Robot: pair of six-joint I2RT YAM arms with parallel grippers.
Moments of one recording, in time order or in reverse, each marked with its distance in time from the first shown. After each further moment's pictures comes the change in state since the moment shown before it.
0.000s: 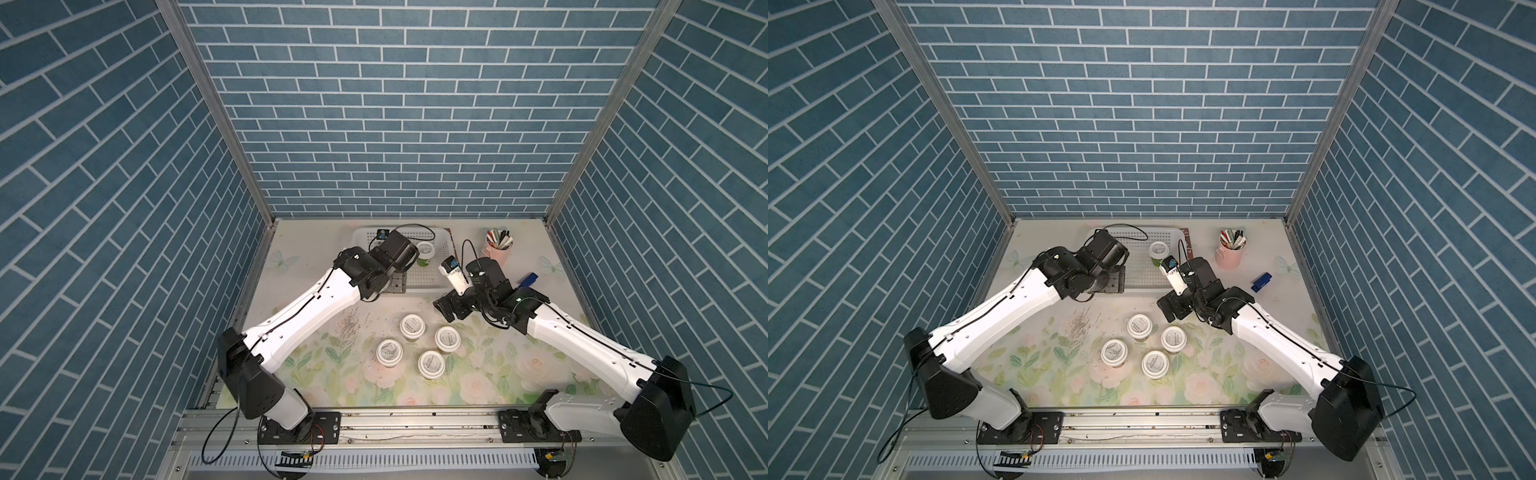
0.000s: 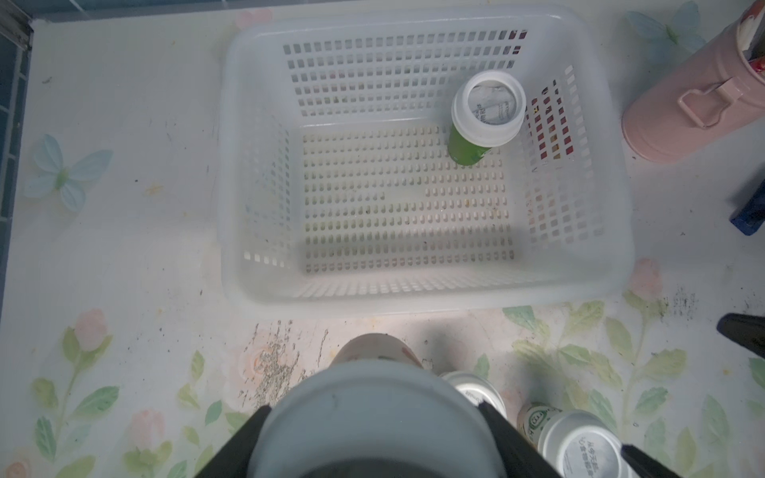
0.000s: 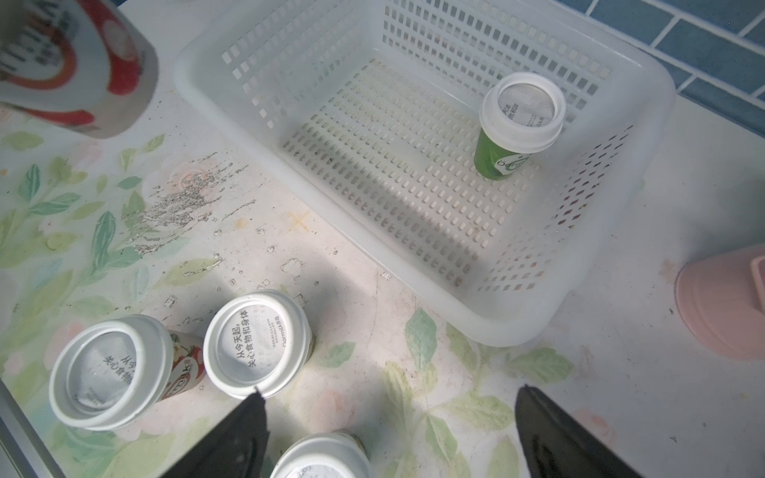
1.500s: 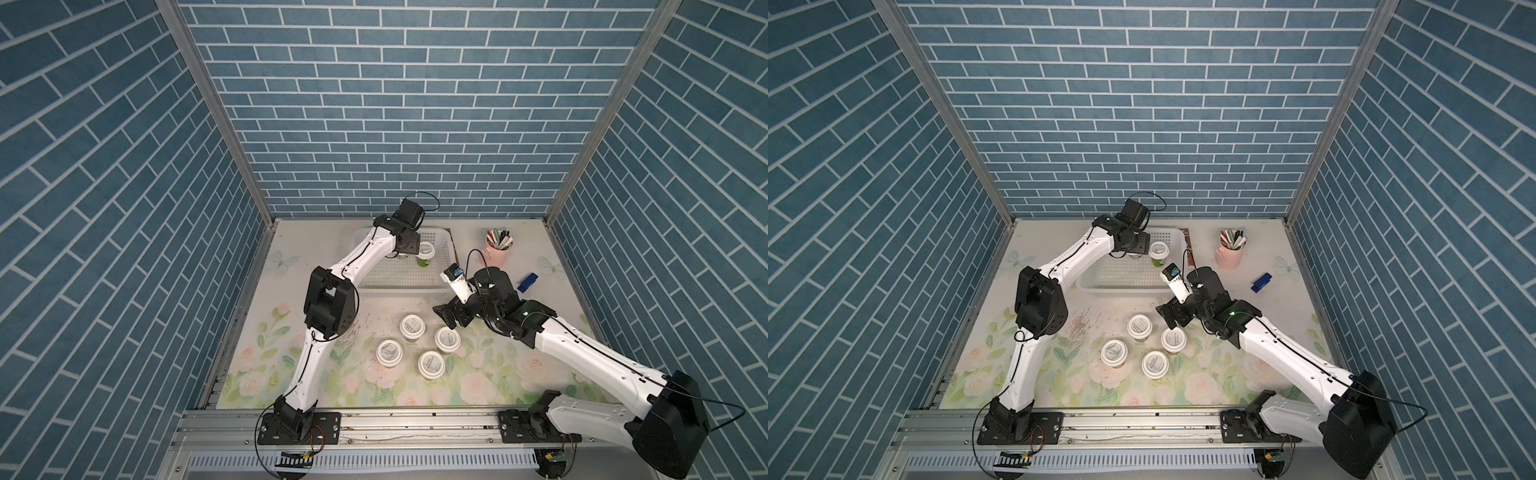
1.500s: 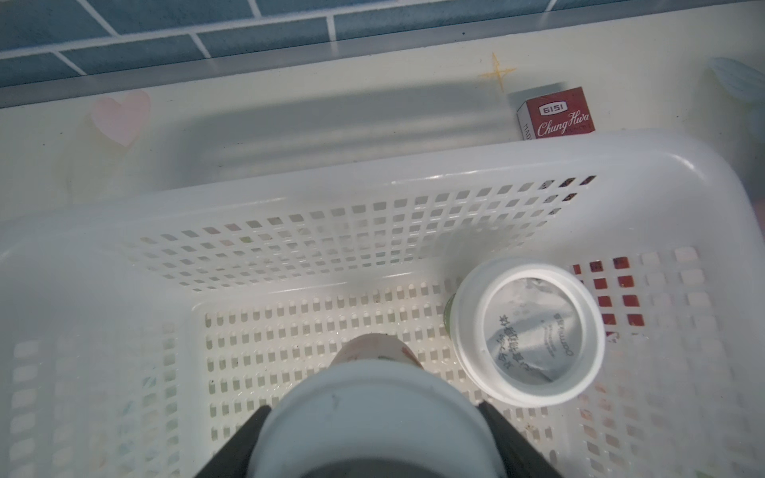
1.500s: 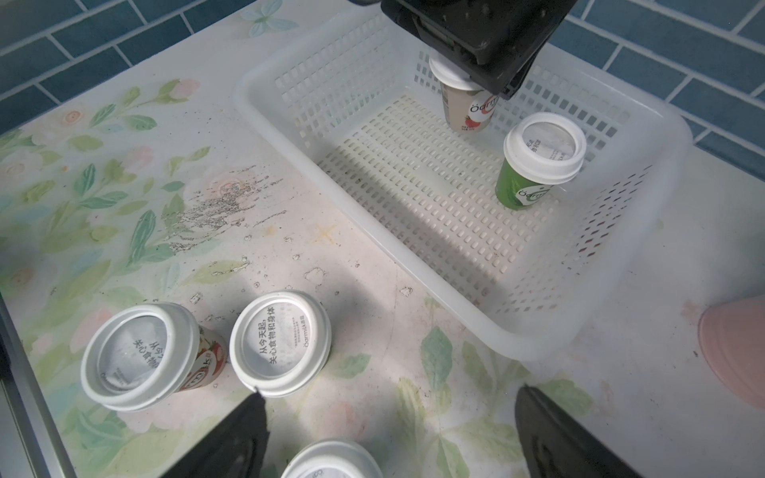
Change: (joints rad) left arm 0.240 0.718 0.562 0.227 0.162 0.252; right arm 0.000 -0.098 -0.141 0.154 -0.071 -0.052
